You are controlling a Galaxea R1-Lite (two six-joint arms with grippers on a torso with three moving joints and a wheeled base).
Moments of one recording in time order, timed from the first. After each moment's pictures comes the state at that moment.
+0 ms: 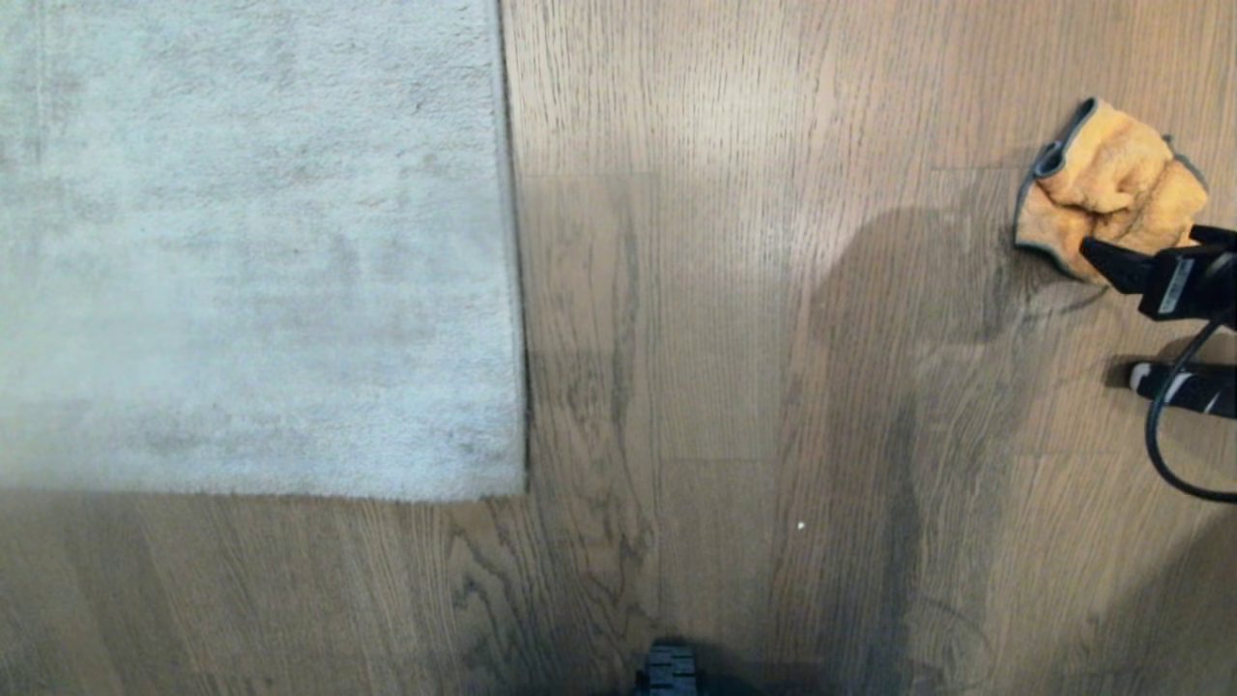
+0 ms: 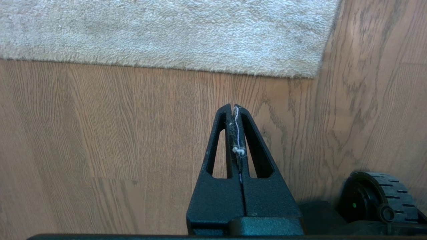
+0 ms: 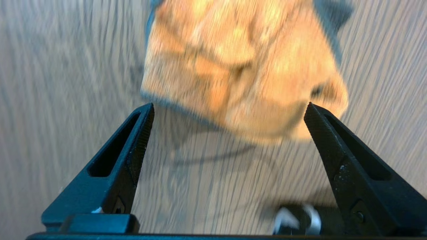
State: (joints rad) left arm -0.01 0.00 0.00 0.00 0.03 -0.08; right arm -0.21 1.50 -0.84 -0.72 0.11 -0.14
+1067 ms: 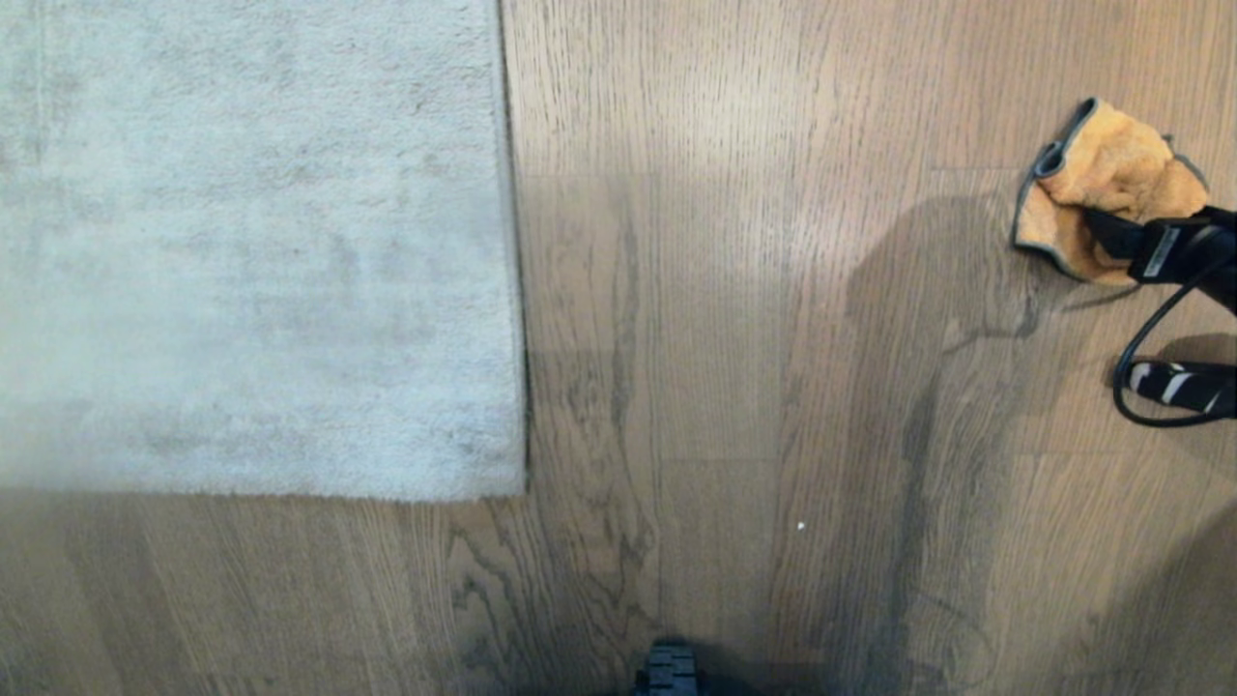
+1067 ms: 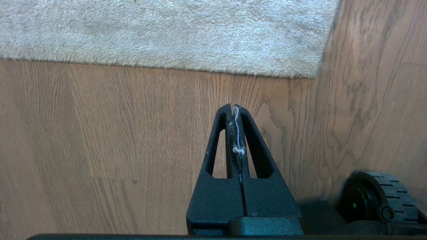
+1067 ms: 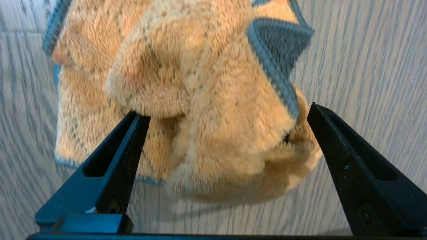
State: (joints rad) left arm -0.01 0.00 0.00 0.00 0.03 -0.08; right arm -0.28 1.69 -0.98 -0.84 0.12 -0.07
